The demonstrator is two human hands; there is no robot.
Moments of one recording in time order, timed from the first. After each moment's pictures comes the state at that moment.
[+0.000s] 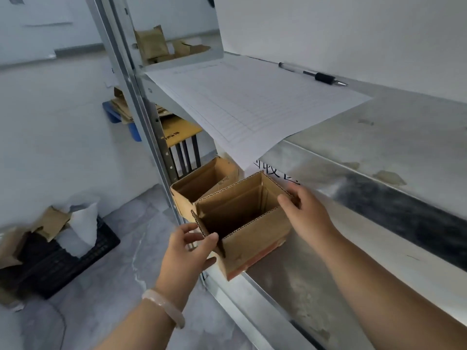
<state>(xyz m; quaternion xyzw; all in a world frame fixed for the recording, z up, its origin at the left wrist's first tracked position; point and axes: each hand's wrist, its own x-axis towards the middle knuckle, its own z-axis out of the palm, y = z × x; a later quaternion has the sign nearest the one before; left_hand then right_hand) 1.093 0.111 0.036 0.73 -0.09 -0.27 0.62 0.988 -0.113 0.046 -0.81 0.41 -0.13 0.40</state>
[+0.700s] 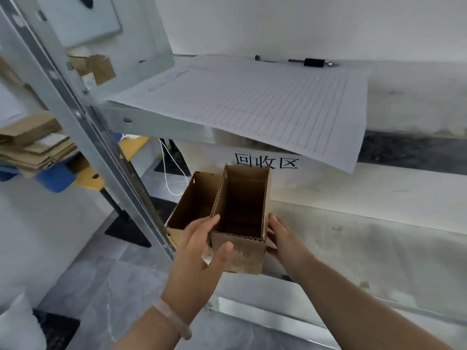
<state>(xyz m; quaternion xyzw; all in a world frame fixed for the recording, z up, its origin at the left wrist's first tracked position) 1.223 0.117 0.028 0.71 -0.56 -0.18 0.39 1.062 -0.001 -0.011 -0.44 0.50 -0.25 0.70</state>
